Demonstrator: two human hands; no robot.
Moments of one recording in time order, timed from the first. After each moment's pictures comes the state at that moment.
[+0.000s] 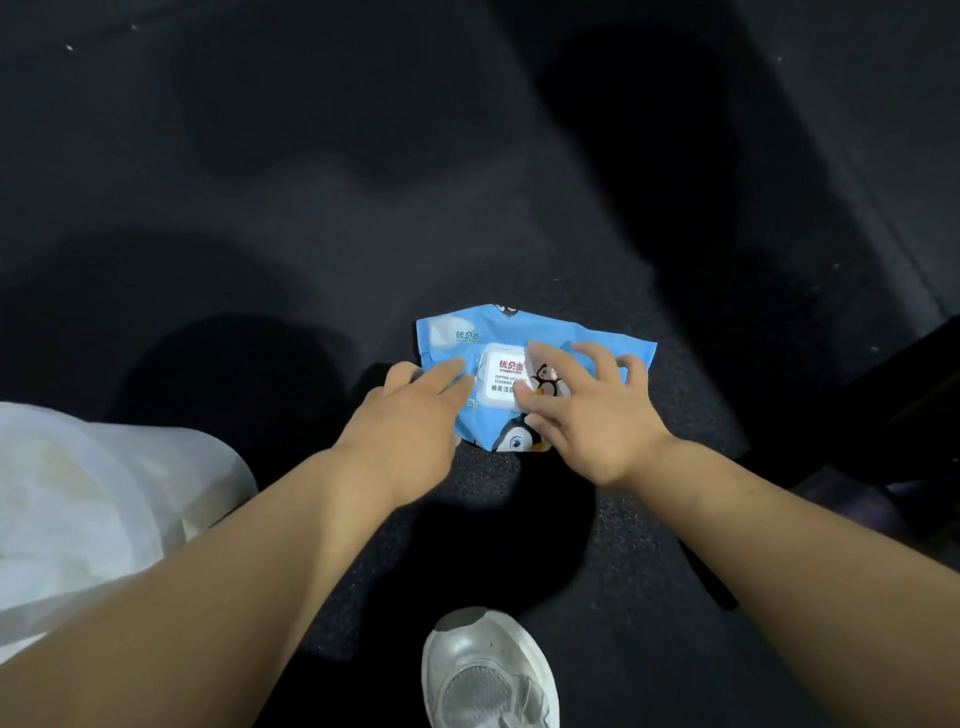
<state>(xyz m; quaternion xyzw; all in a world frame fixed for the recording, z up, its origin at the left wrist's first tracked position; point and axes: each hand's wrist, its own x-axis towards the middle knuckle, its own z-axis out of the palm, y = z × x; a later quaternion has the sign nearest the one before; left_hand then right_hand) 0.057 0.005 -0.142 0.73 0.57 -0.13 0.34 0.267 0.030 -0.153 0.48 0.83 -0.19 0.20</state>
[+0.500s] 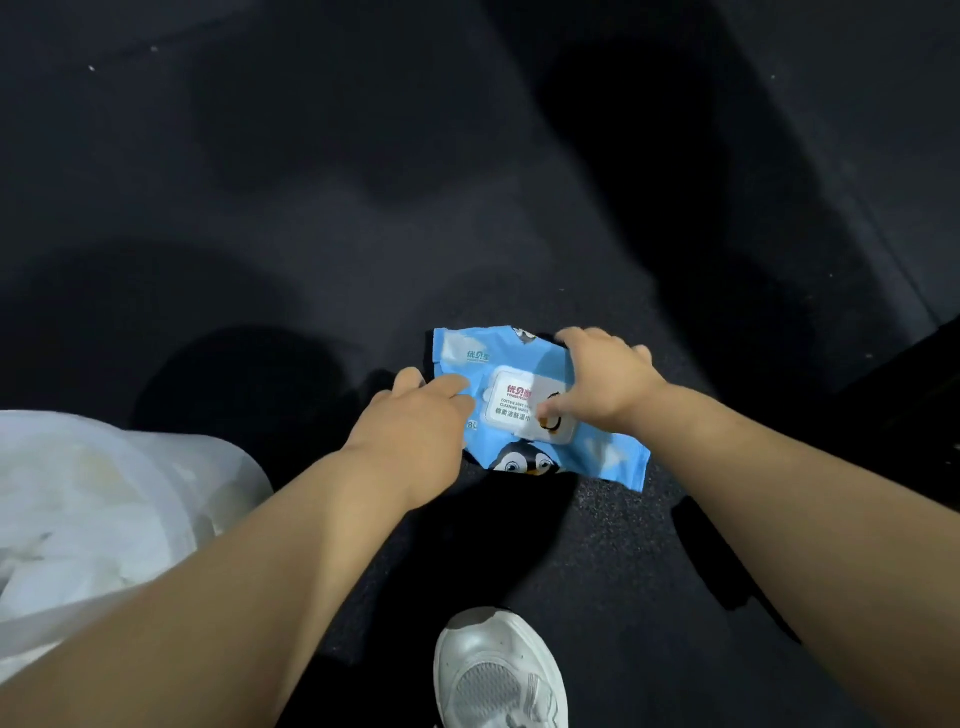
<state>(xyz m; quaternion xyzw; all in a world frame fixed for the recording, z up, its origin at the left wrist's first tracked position) 0.054 0.010 -0.126 0.74 0.56 -0.16 0.32 0.249 0.078 -0.143 0.62 0.70 -0.28 0.21</state>
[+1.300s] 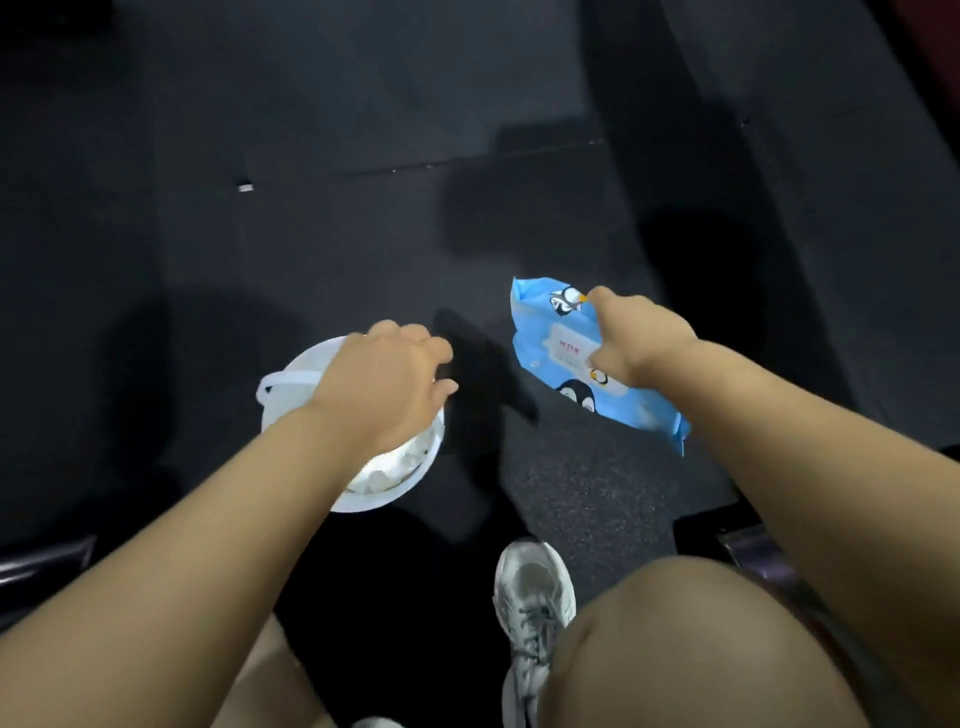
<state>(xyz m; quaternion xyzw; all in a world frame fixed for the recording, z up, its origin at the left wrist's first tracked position) -0.080 -0.084 0.093 0.66 0.72 -0.04 0.20 0.124 0.060 0.080 0.52 0.81 -0.16 0.21</state>
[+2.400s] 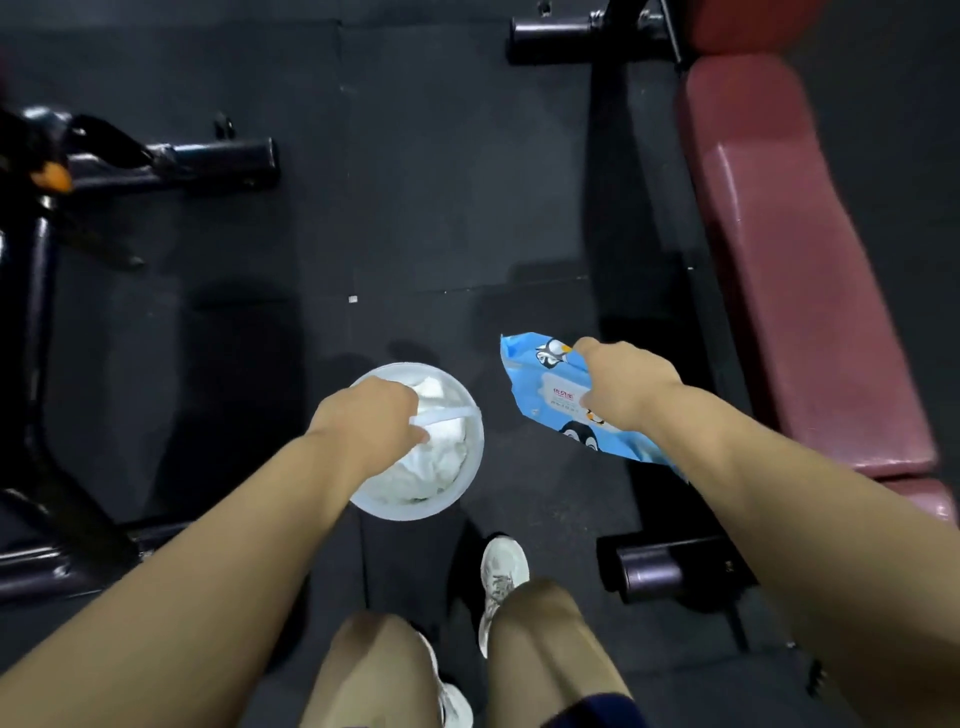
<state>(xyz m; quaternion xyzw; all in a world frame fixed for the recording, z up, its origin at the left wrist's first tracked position) -0.118 -0.066 0.479 0.51 0.78 -0.16 0.33 0.085 0.086 0.470 0.45 0.83 -0.17 0.28</state>
